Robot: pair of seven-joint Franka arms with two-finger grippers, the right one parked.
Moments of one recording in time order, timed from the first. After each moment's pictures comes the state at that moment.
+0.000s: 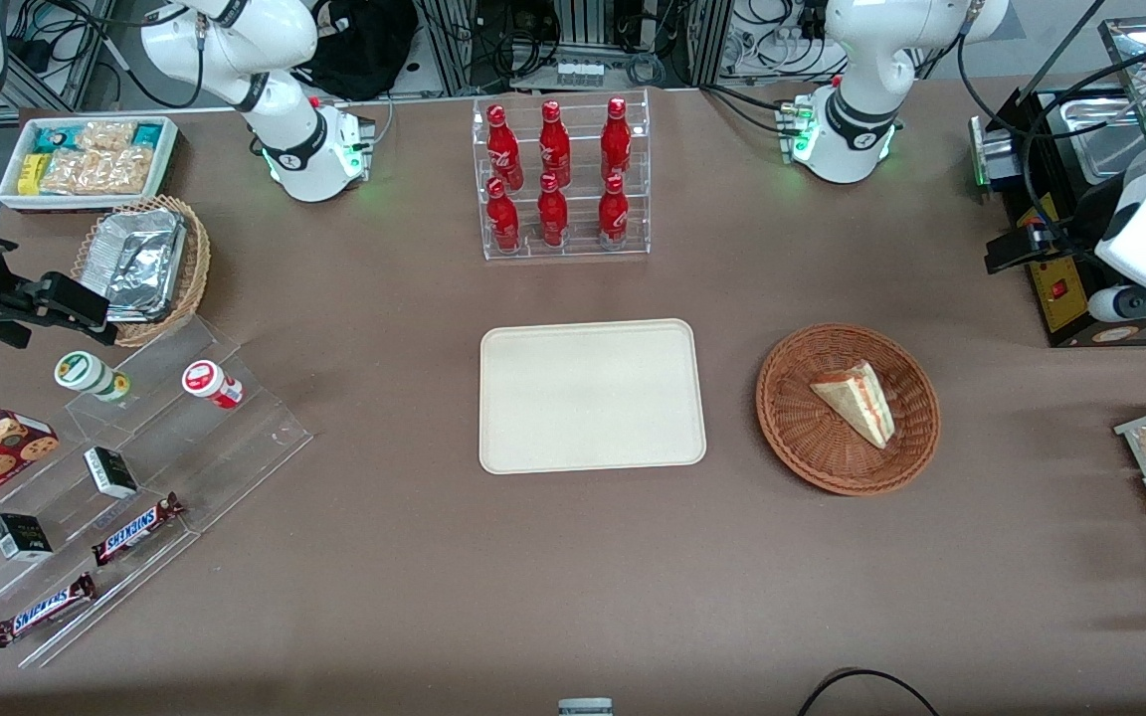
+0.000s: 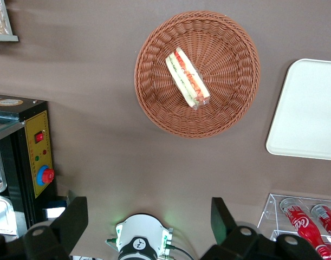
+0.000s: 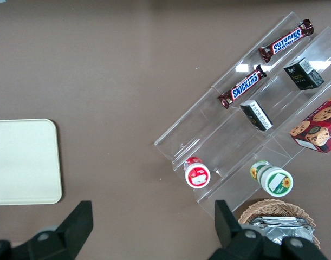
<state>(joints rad) -0.04 0.04 -0.01 -1.53 0.00 1.34 -0.18</state>
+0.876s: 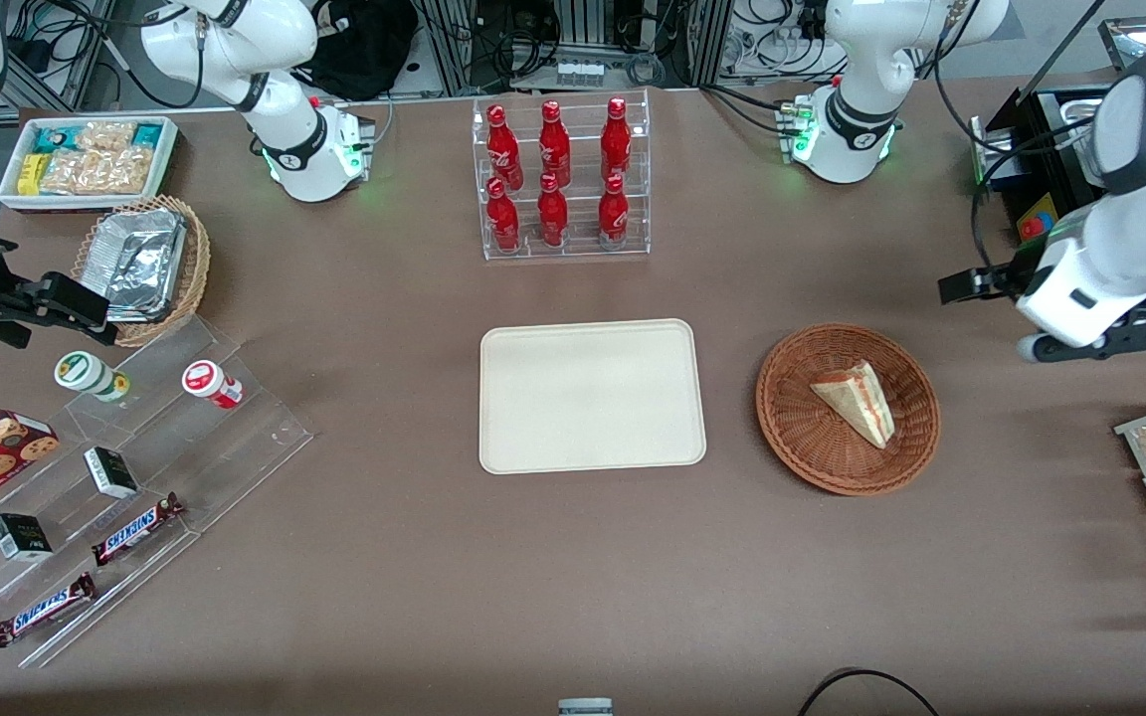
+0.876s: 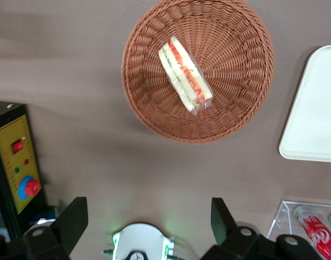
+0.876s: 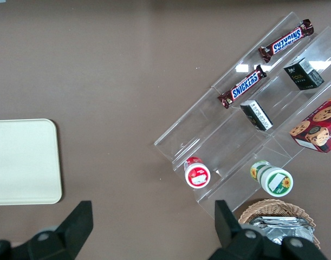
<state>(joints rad) -0.06 0.06 -0.02 -1.76 0.00 1.54 -0.18</state>
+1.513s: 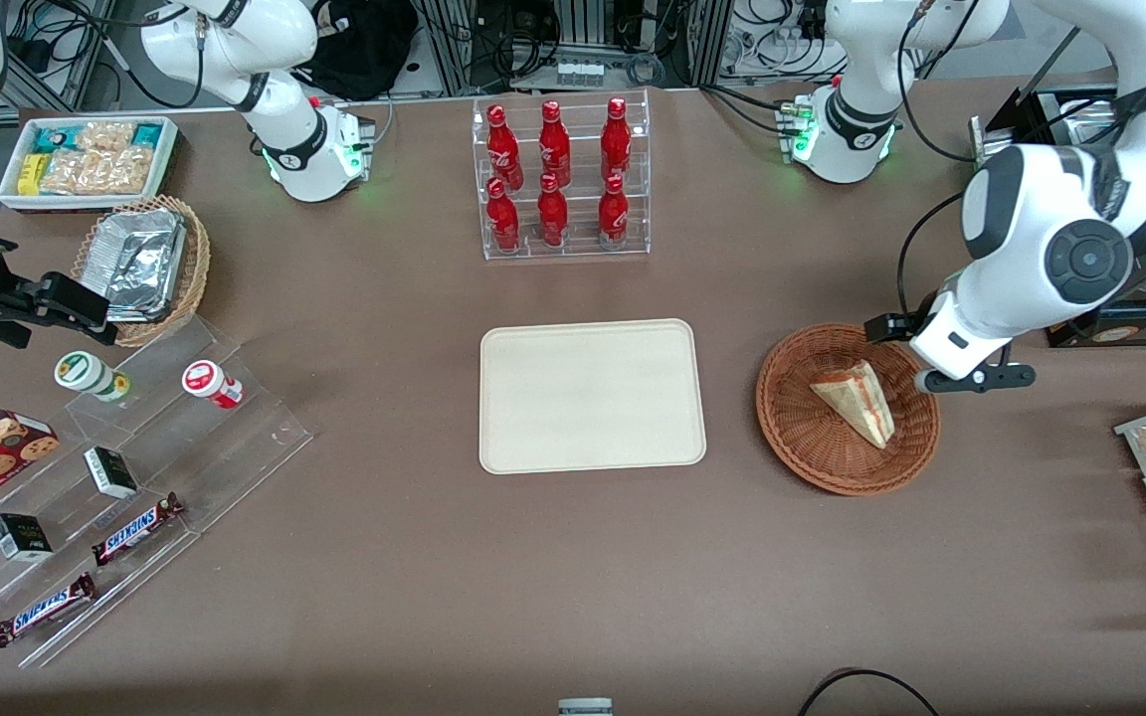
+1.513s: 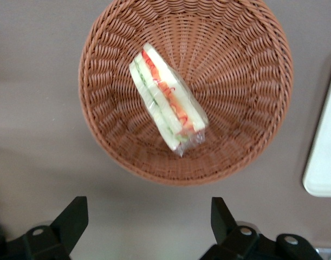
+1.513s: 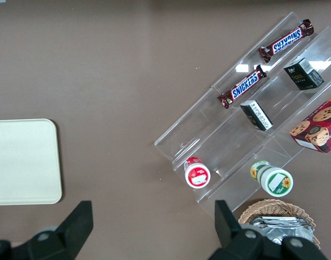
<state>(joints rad) -0.10 0.07 -0.03 -2.10 0.01 1.97 -0.20</state>
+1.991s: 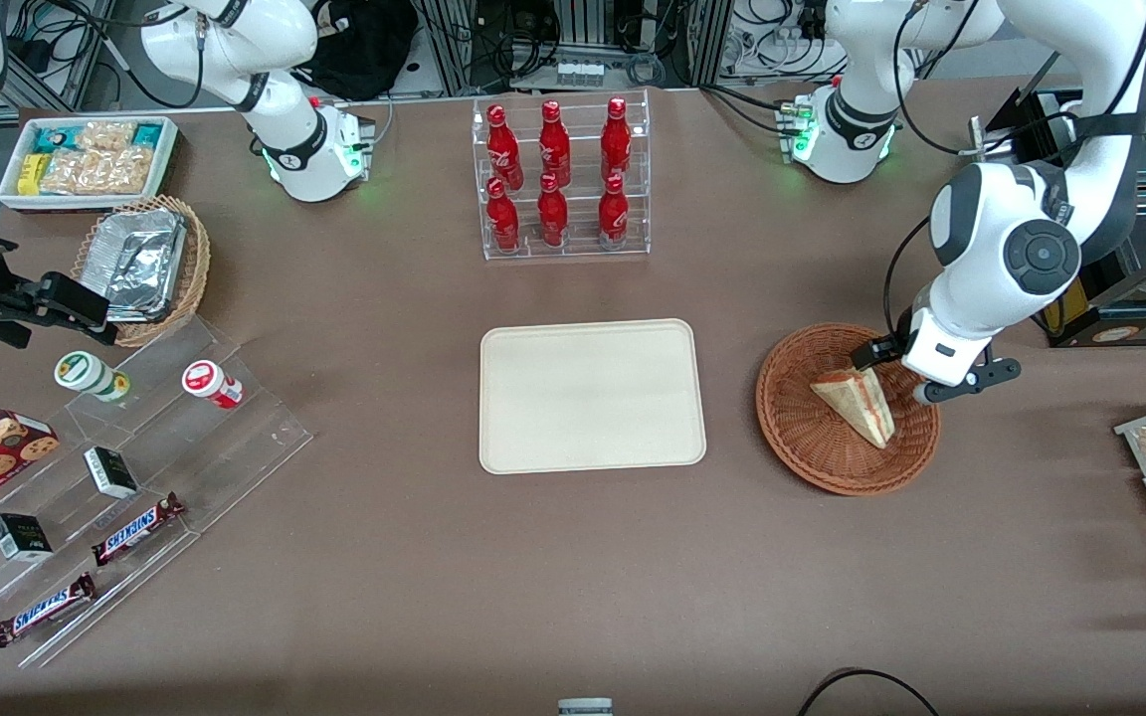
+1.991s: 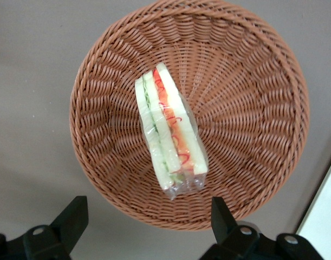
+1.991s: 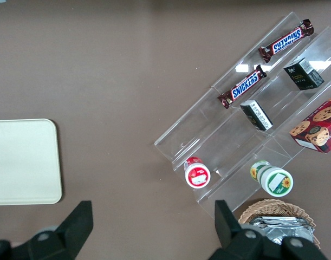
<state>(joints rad) -0.11 0.07 -0.03 -2.21 0.01 2.19 -0.48</state>
